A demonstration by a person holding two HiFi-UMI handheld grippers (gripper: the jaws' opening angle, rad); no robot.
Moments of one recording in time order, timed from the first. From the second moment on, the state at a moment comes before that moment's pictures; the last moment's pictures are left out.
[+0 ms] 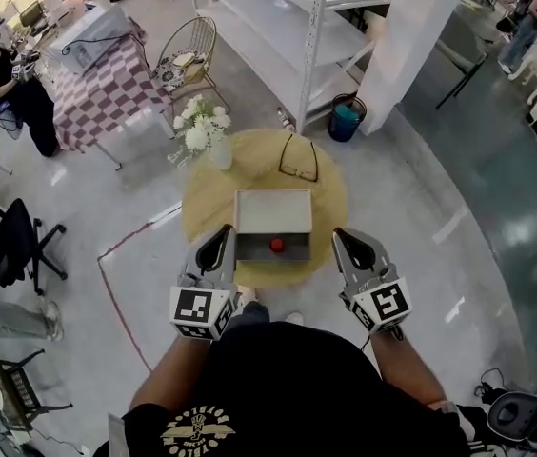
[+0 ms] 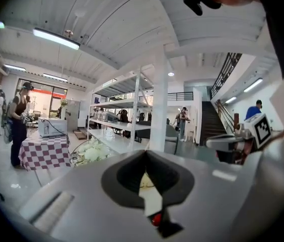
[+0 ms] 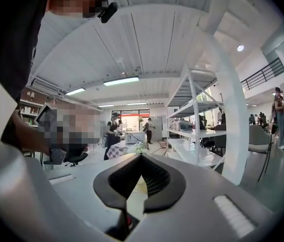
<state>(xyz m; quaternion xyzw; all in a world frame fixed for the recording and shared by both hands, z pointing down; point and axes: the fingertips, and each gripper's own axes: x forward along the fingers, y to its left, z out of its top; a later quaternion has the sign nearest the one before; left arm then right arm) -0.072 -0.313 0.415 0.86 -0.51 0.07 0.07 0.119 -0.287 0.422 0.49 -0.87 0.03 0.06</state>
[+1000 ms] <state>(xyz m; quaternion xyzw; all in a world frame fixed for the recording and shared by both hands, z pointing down) -0.074 -0.269 0.405 0.85 -0.51 0.10 0.06 0.112 -0.248 0.417 0.49 -0.87 0.04 0.03</state>
